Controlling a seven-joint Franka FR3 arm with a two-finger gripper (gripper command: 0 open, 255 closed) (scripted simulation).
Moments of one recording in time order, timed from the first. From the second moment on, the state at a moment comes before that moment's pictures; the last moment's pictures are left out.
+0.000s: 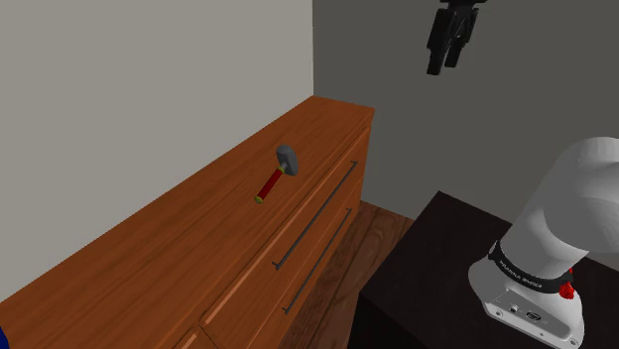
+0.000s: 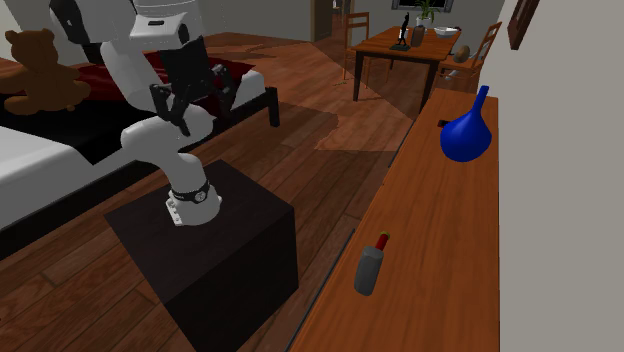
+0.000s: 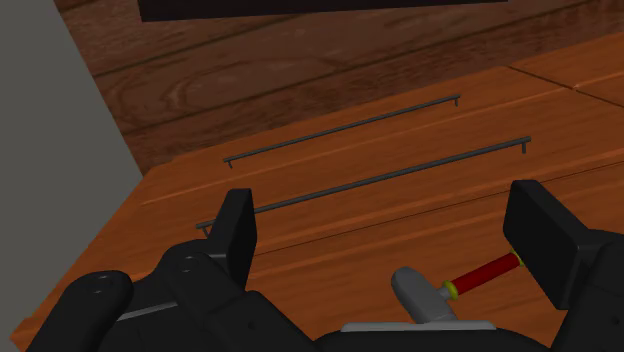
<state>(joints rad) -0.01 -0.78 -0.07 -2.27 0.02 1.46 -0.06</state>
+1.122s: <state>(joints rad) -0.09 -0.62 0.36 -2.44 0.17 1.90 0.64</state>
